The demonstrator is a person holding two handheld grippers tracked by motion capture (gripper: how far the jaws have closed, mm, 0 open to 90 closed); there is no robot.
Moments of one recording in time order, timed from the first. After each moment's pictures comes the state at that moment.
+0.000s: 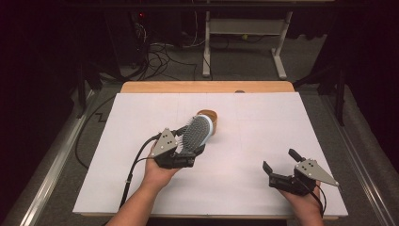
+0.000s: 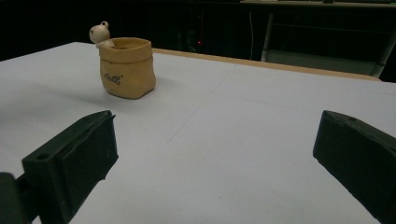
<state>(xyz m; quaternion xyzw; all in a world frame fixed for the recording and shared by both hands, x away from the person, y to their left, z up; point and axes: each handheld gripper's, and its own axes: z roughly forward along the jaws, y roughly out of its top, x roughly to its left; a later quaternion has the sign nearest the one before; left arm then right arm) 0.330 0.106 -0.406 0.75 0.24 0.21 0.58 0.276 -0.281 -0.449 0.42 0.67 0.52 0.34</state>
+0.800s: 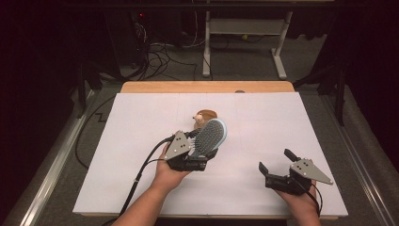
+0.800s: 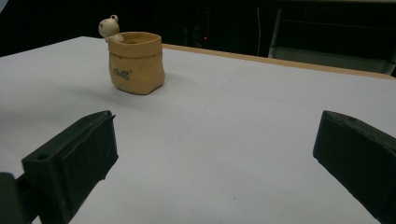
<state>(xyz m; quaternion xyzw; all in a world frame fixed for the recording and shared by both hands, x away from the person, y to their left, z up) 0.326 0.080 -0.409 0.76 0.20 0.20 0.59 0.278 -0.272 -0.451 0.41 0.68 0.51 0.33</state>
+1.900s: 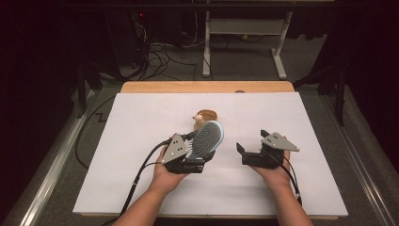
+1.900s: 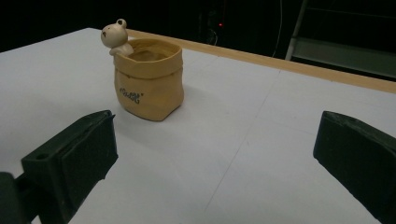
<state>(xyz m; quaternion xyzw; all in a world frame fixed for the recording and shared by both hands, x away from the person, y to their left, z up) 0.321 0.086 -0.415 0.76 0.21 0.21 0.59 0.345 -0.215 -0.437 0.40 0.71 0.49 0.30</state>
